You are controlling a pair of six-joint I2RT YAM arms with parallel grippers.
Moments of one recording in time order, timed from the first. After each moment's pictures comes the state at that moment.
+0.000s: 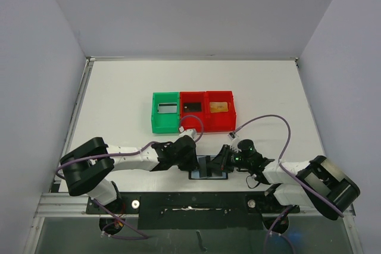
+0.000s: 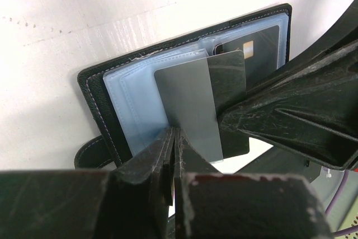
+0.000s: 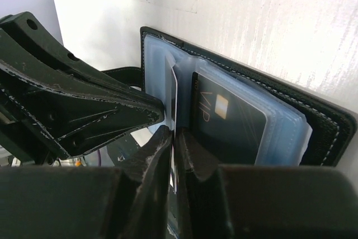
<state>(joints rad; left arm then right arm) -1.09 1.55 0.68 -0.02 -0.02 -1.00 0.65 1.23 0.11 0.50 -0.44 1.01</state>
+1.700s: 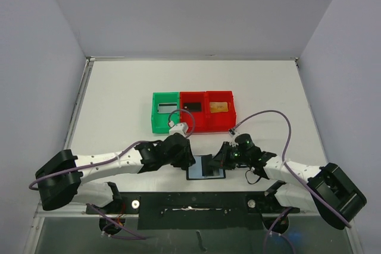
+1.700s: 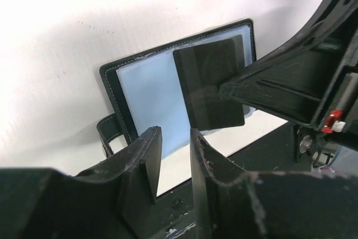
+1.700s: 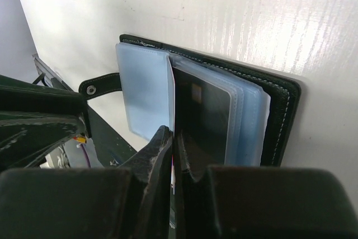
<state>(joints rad) -1.09 1.32 0.68 -0.20 -0.13 -0.98 0.64 1.14 0.24 0.16 -0.38 0.96</state>
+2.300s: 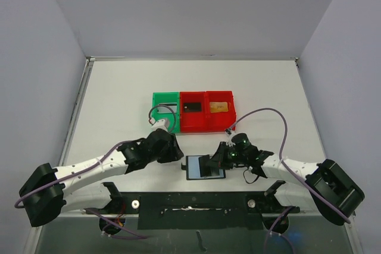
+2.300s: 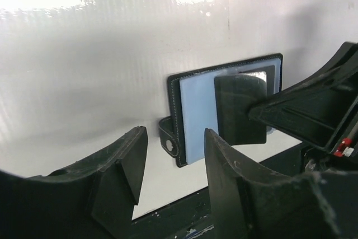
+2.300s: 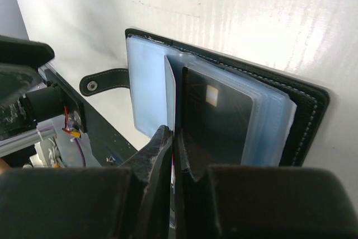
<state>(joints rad) -0.96 1.13 0.60 -0.29 -0.16 -0.98 0.68 1.16 0.27 0.14 -0.37 0.93</state>
